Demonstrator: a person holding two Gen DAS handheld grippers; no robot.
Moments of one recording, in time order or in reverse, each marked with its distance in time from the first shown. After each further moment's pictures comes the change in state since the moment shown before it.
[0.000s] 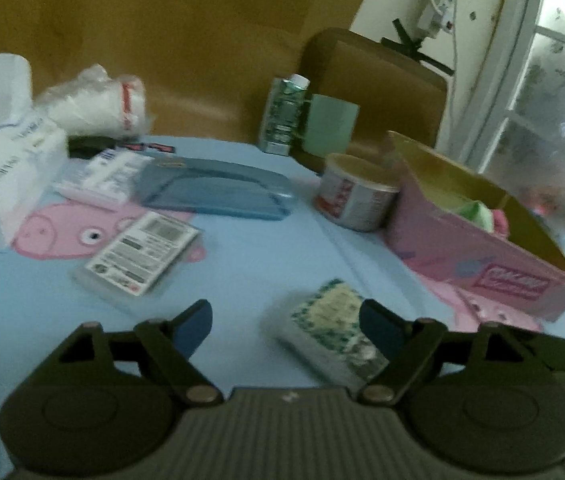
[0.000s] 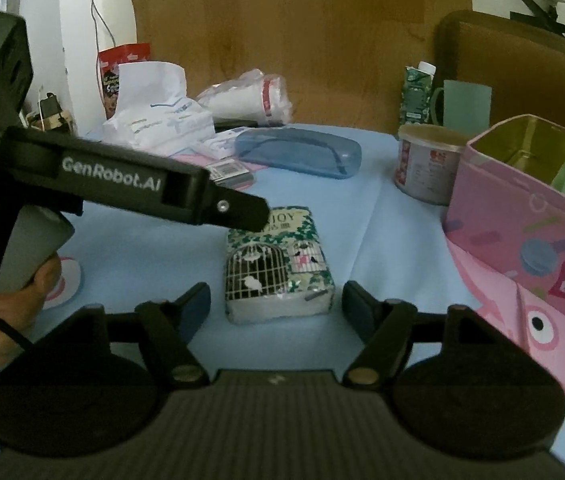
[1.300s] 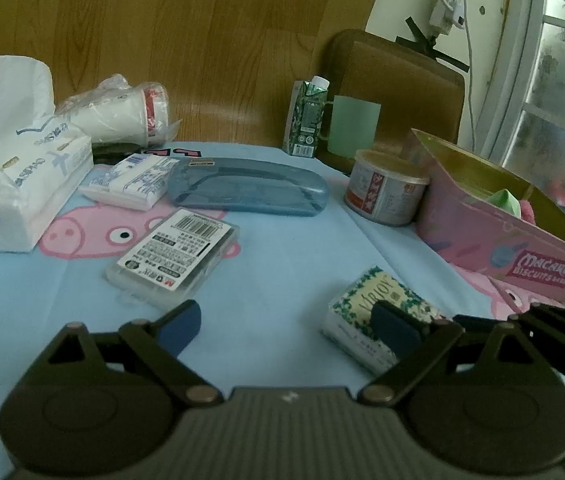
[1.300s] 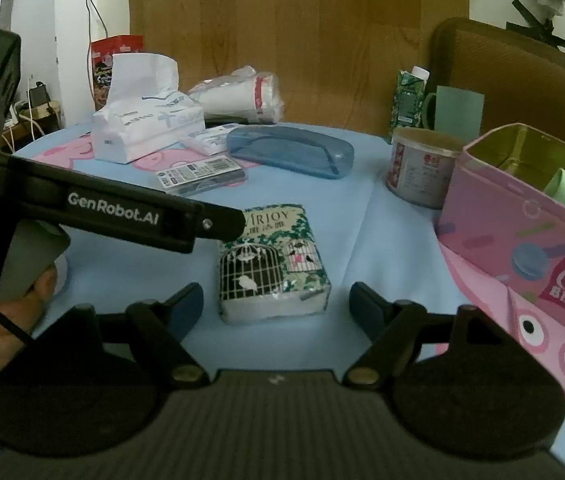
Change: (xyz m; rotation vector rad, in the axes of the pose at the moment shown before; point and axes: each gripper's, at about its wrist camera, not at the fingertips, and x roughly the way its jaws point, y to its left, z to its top) left arm 0.005 0.013 -0.008 0.038 -0.023 0.053; right arm 0.007 0.011 0.000 -0.030 0.001 -0.076
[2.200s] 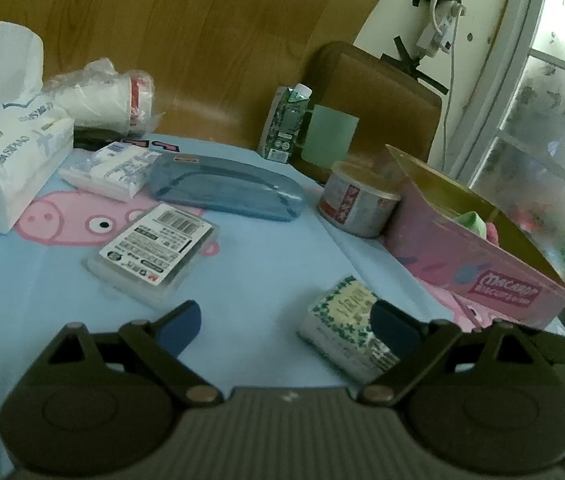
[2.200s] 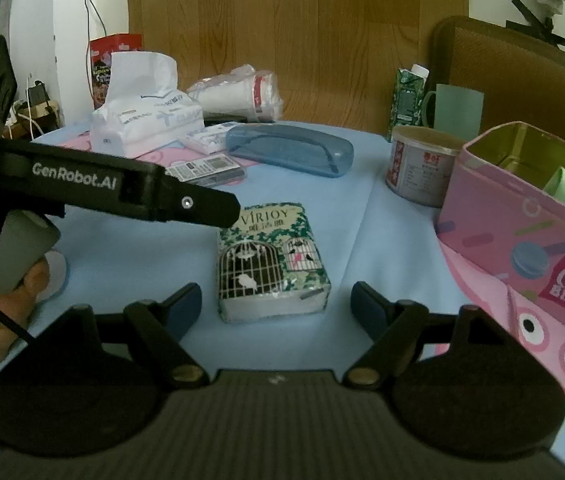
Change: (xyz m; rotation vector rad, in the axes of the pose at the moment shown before) left arm -0.006 0.014 -0.002 -0.080 -0.015 -0.142; right arm 0.002 0.000 0.000 0.000 0.004 -0.007
